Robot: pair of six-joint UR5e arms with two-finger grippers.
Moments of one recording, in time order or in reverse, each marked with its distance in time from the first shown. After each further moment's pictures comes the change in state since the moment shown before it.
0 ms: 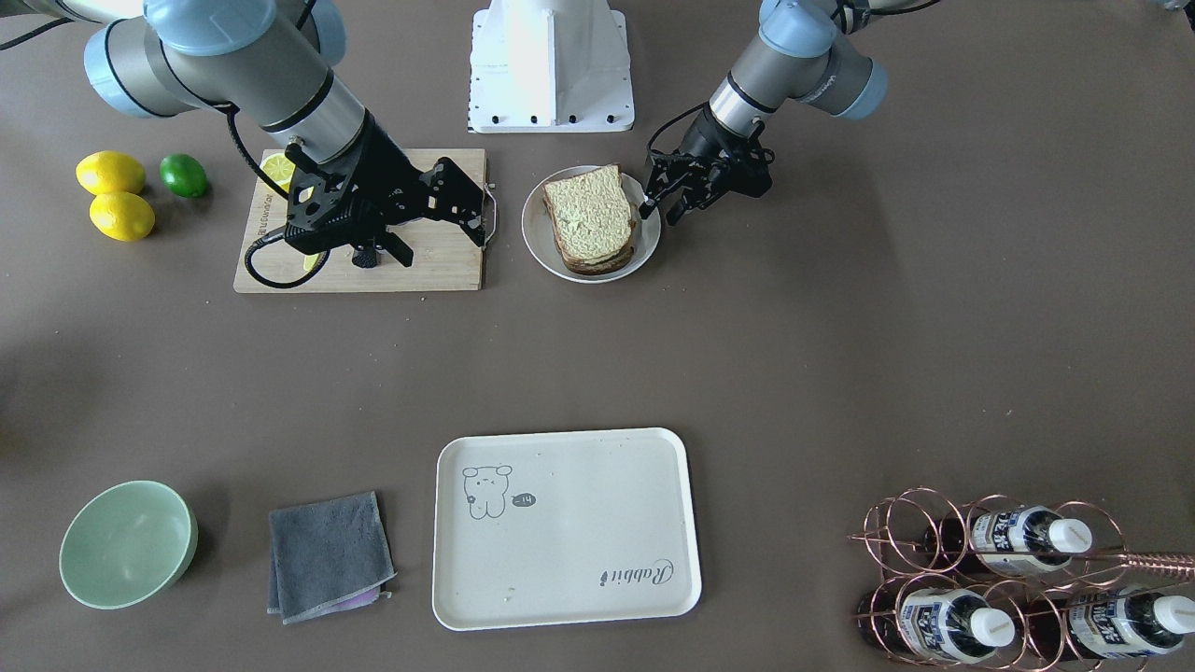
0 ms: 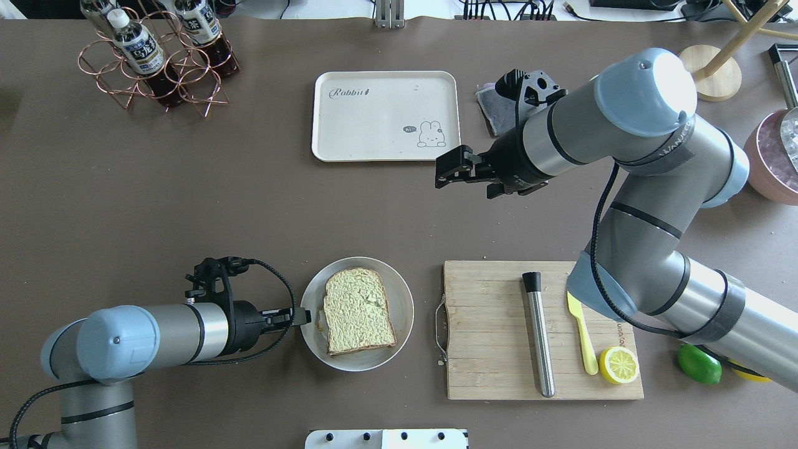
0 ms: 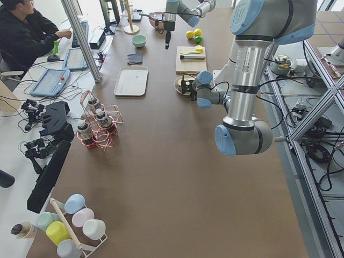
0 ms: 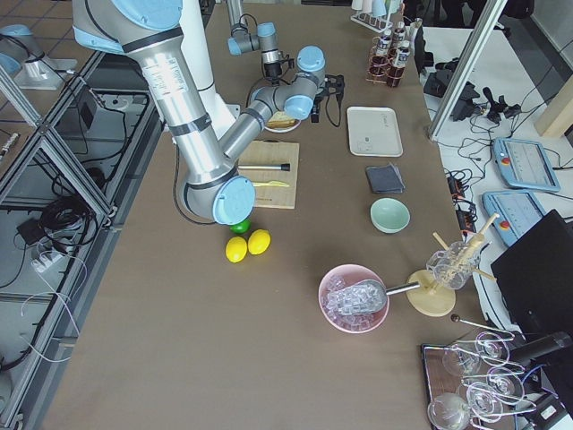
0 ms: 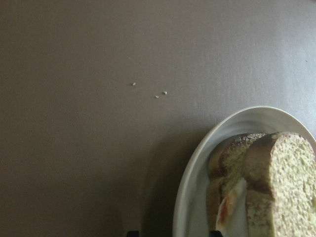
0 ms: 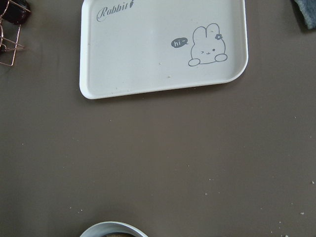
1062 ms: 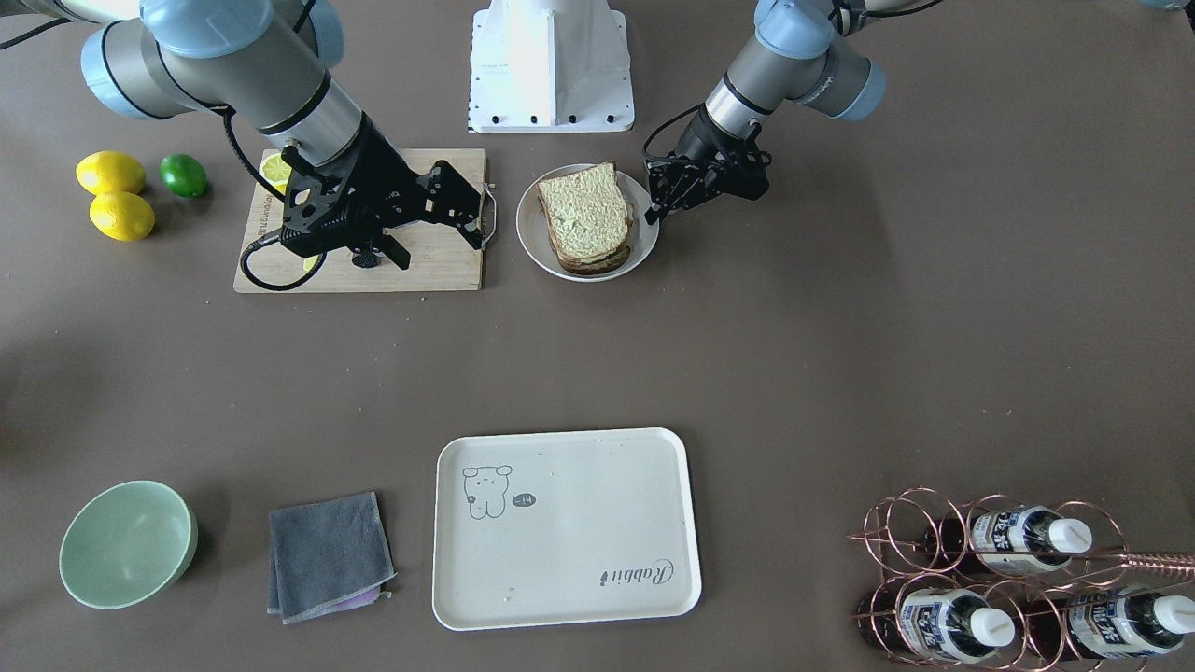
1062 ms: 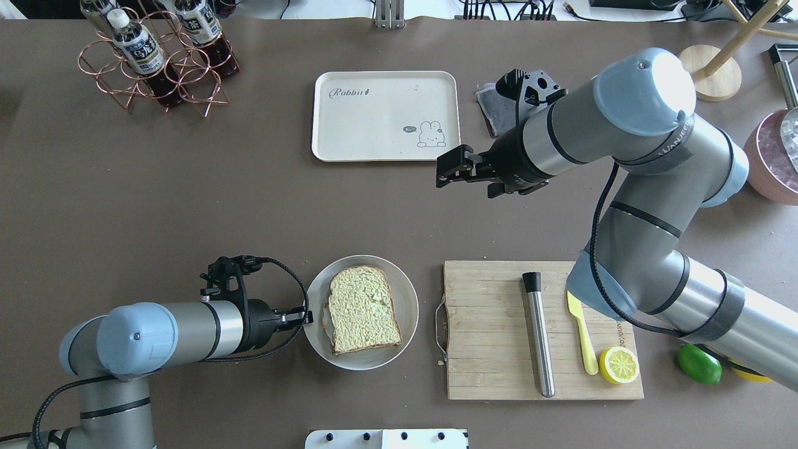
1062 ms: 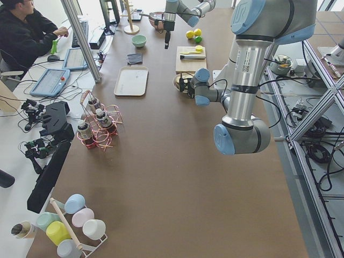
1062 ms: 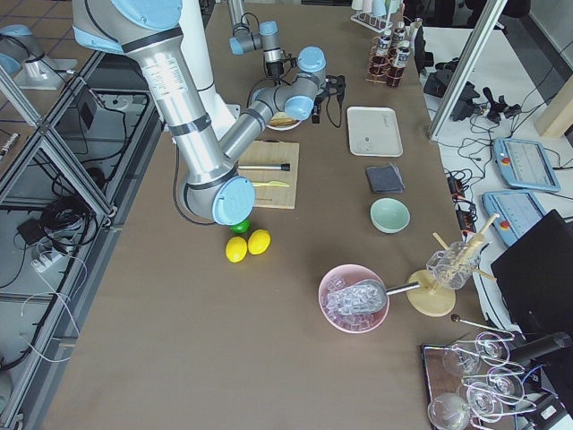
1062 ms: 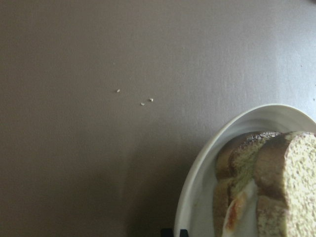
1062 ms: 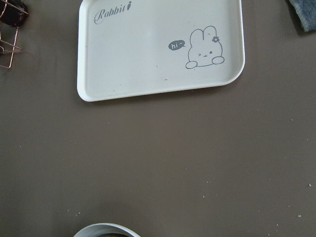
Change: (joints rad) left arm -0.056 -0.029 -0.034 0.074 -0.063 -0.004; right arm 0.007 -0.003 -0.002 0.003 0.000 -0.002
